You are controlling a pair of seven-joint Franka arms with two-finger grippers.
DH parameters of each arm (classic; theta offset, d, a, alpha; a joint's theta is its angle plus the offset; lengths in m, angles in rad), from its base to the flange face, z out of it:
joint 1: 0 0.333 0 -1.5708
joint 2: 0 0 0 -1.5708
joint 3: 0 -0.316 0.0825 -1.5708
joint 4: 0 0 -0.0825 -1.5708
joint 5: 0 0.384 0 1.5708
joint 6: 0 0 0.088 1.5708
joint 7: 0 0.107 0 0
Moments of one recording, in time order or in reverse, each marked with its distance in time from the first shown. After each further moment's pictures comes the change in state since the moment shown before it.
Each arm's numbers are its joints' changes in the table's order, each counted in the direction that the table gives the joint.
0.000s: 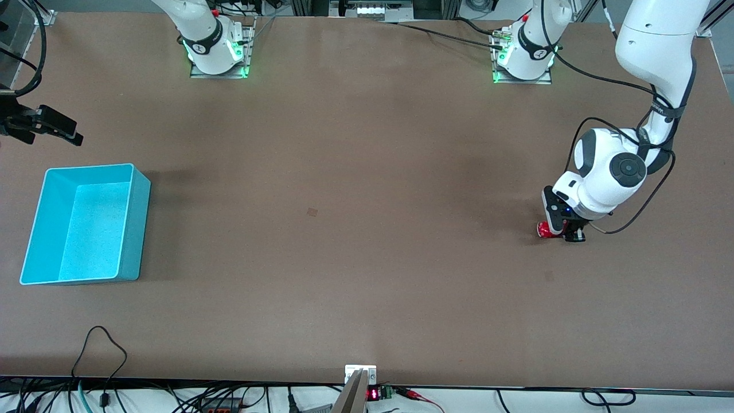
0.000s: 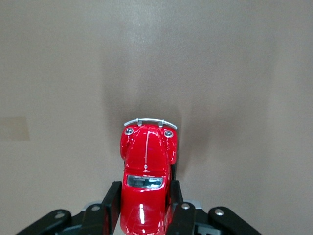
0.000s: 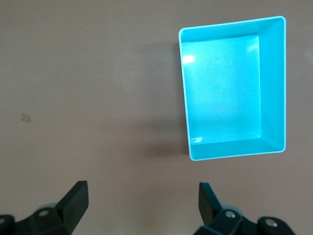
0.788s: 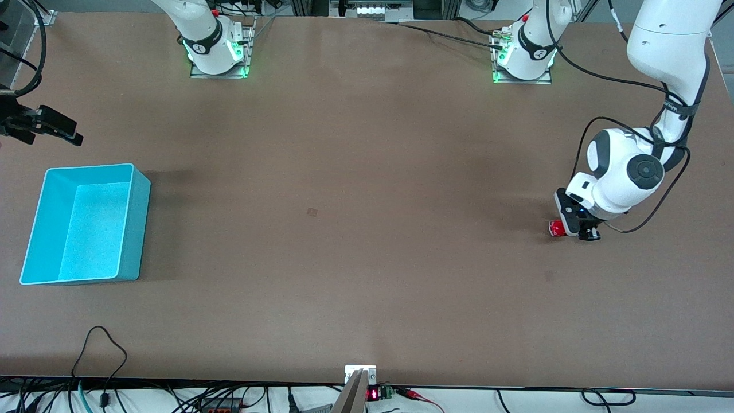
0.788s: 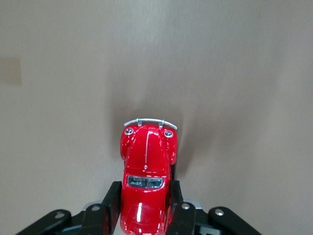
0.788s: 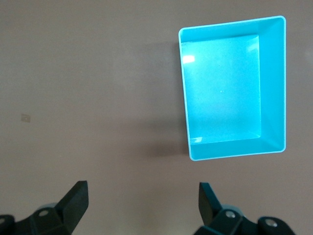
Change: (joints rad) left arm 0.079 0.001 -0.003 0.008 0.000 -0.027 0.001; right arm 0.000 0.000 0.000 0.000 0.000 0.000 0.000
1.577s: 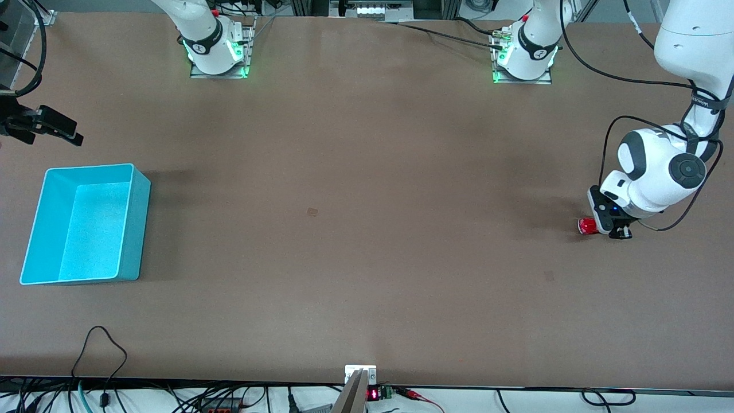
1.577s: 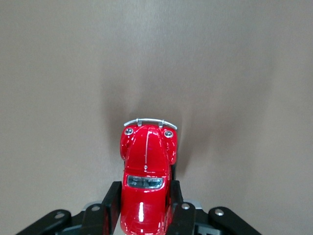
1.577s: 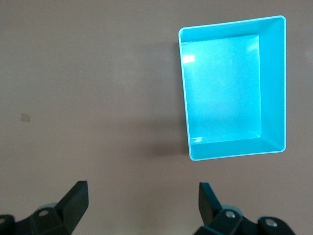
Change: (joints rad) left arm 0.131 0.020 -0.001 0.034 0.000 -0.007 0.176; right arm 0.000 0.000 0.000 0.000 0.000 0.000 0.000
